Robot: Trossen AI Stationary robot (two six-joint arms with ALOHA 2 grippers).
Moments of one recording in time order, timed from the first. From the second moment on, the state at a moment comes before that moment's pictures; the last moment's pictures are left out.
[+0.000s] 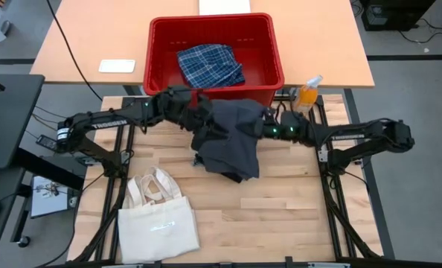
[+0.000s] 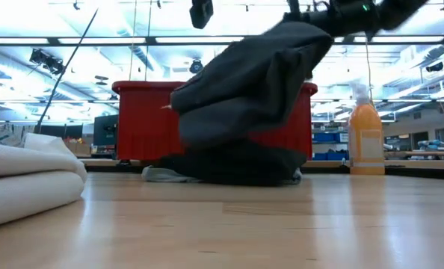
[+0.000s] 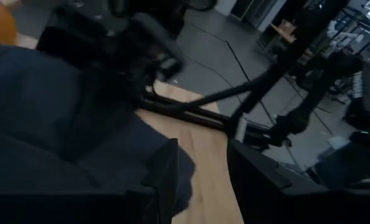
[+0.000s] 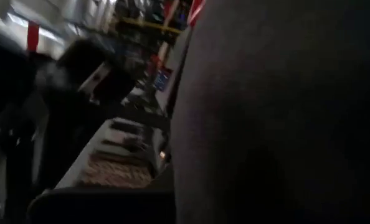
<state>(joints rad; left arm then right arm) 0.23 1.43 1.38 -0.23 0.47 -0.32 -0.20 1.23 0.69 0.43 0.03 1.22</state>
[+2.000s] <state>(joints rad) 0.37 1.19 1.38 -0.23 0.31 -0.41 -0.89 2.34 1.95 0.10 -0.37 1.01</state>
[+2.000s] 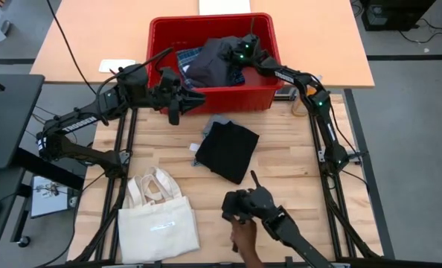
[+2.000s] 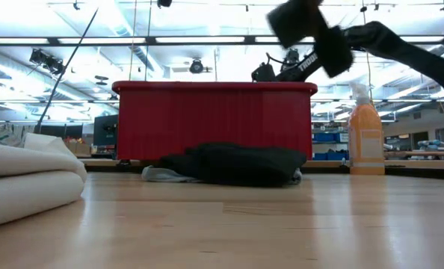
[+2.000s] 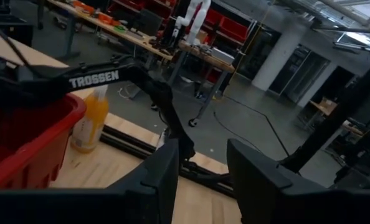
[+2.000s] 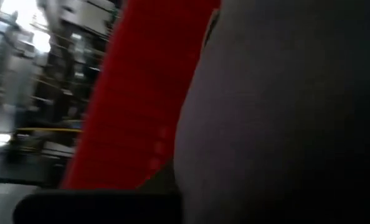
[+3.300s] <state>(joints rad) 0.38 1.19 1.38 -0.25 0.27 -0.38 -0.91 1.96 1.95 -0.53 -0.16 0.39</state>
